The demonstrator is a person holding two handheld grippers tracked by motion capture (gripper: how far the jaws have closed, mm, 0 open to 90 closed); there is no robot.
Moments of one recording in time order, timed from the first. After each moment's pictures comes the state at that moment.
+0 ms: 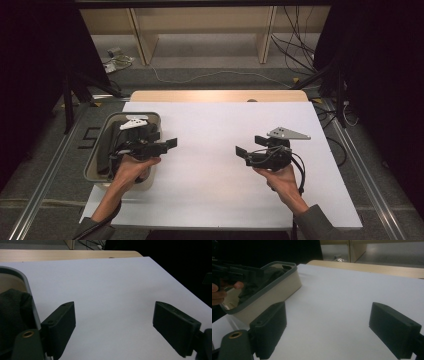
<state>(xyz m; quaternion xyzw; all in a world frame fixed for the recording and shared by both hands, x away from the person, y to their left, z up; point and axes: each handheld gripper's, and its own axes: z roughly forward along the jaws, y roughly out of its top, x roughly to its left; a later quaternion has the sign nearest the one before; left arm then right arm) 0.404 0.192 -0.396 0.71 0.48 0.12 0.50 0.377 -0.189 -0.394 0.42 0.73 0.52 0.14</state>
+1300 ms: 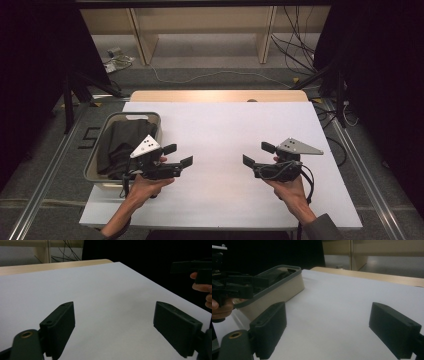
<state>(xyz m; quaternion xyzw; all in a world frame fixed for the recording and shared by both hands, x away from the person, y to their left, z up) 0.361 0.158 -0.422 0.72 0.38 0.12 0.57 0.349 -0.208 -0.403 0.39 0.72 0.55 0.16</state>
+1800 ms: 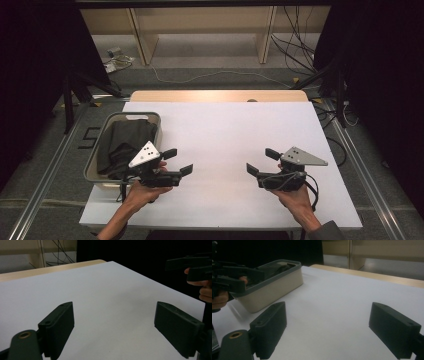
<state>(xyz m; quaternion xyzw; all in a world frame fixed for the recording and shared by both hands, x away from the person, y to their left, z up) 0.346 0.163 -0.424 0.73 0.34 0.14 0.57 0.330 -0.216 -0.411 0.38 0.73 0.54 0.18</state>
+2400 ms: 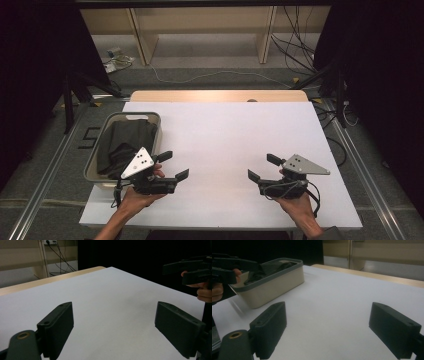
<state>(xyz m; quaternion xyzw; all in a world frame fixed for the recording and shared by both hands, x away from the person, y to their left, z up) 0.327 0.170 -0.421 0.73 0.32 0.17 0.58 0.317 -0.220 -0.420 0.36 0.73 0.55 0.19</state>
